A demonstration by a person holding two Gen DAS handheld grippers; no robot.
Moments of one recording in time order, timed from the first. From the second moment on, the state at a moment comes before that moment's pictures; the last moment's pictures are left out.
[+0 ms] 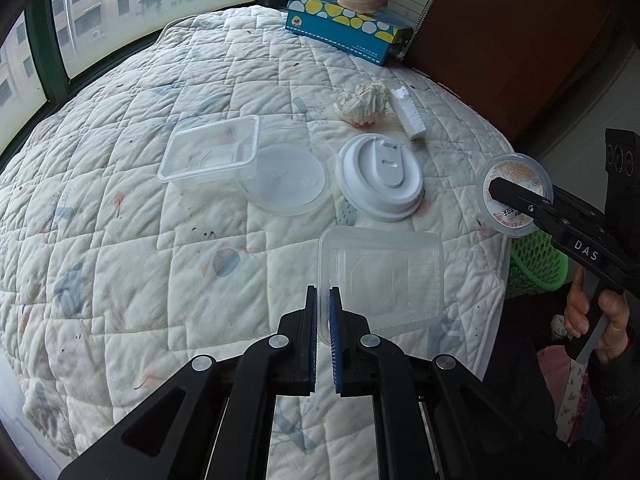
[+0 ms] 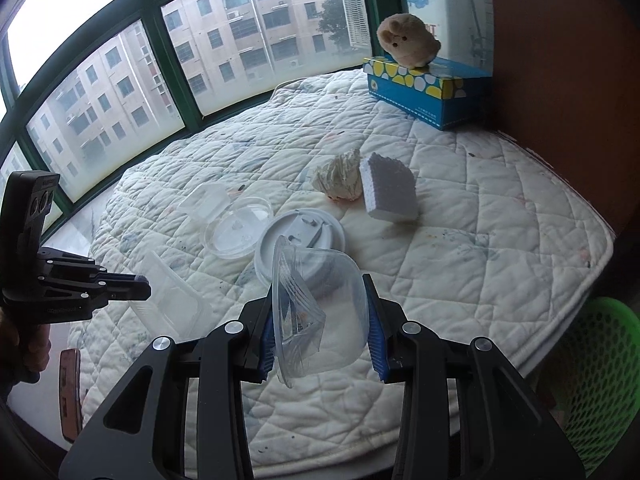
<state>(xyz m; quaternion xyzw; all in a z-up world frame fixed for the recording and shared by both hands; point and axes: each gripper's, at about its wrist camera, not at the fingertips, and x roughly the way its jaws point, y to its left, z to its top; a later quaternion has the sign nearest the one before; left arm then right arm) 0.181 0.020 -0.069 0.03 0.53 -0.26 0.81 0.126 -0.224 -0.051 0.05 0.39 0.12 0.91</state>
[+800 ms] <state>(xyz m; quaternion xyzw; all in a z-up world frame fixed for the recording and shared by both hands) 0.155 -0.174 -0.051 0.09 0.51 -0.39 0.76 0.041 -0.393 -0.052 0.11 0.37 -0.04 0.92</state>
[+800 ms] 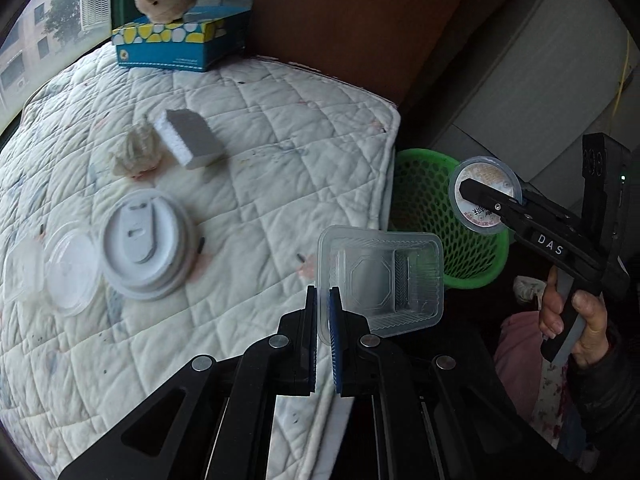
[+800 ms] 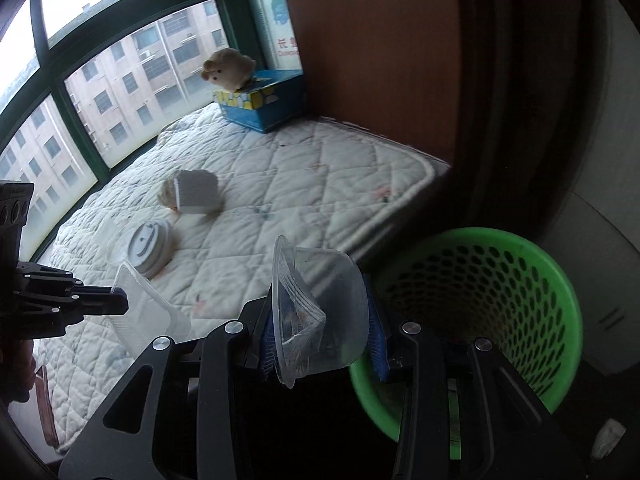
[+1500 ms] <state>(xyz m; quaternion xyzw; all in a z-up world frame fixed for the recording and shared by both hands) 0.146 -0.312 -0.075 0.12 0.52 -0.43 0.73 -0.019 -0.502 -0.066 0.16 0.37 -0.15 0.90</state>
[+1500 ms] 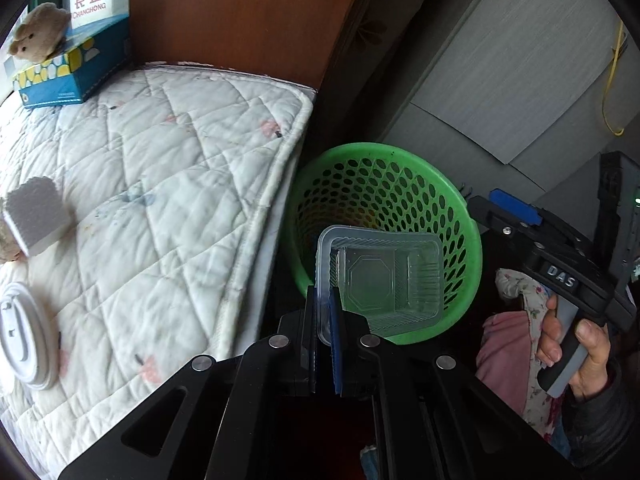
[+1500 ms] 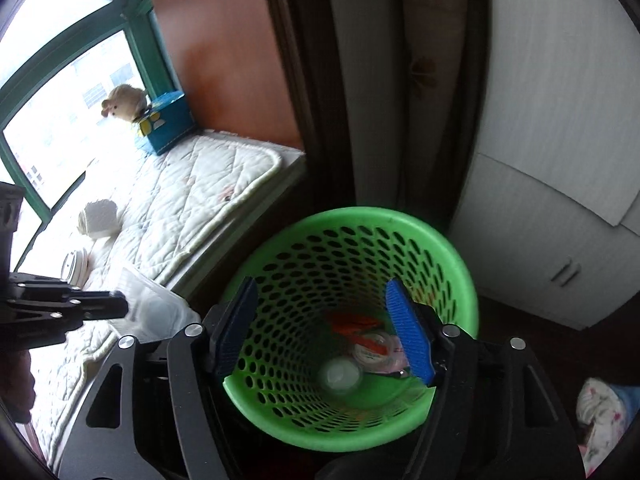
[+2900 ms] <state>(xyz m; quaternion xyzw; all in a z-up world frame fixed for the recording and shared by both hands) 0.176 -0.190 -0.048 0.08 0.49 -0.32 0.81 0.003 -0.441 -0.040 0.14 0.35 -0.08 0.92</state>
